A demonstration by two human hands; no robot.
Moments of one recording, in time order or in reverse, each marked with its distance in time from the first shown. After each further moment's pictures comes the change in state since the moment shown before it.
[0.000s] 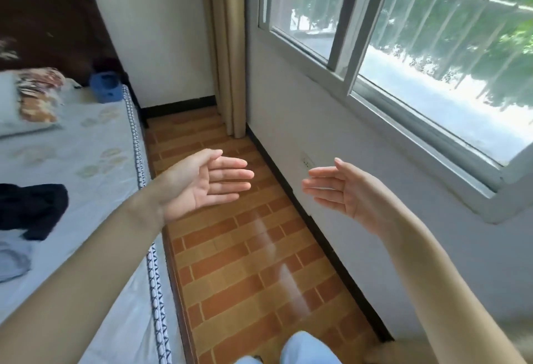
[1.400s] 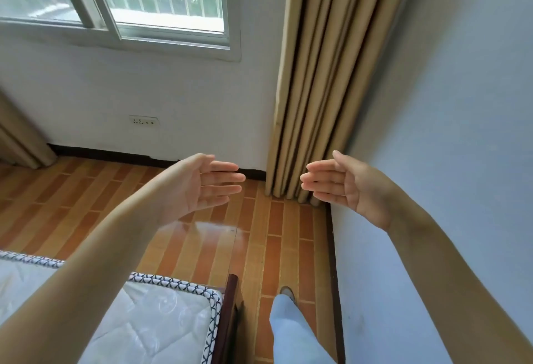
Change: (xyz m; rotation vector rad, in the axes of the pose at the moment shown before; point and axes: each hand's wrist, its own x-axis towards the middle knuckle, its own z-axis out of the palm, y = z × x) left_hand -0.337 -0.172 0.019 0.456 -0.808 -0.280; right_hand -0.518 0.240 0.300 0.338 0.913 -0.090
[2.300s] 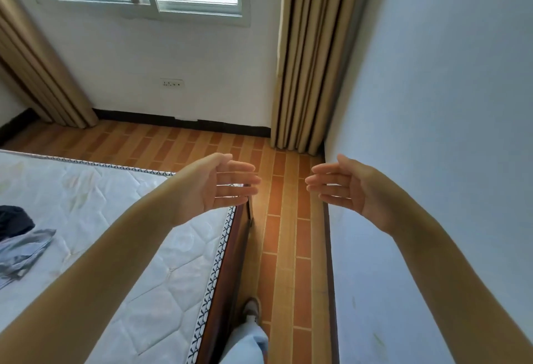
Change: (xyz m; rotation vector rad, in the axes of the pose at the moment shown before) left_hand -0.401 -0.225 0.123 0.082 -0.045 0.005; right_hand -0.432 0.192 0.074 -0.046 0.005 -0.010
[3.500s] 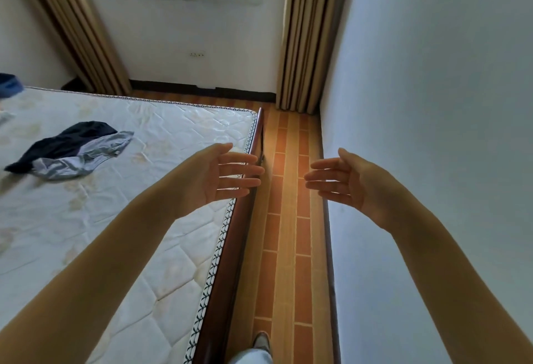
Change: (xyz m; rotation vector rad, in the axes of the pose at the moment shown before) left_hand -0.550 -0.299 0.103 0.034 -0.013 0.068; right_hand -0.557 0.249 0.201 -0.039 0.051 -0.022
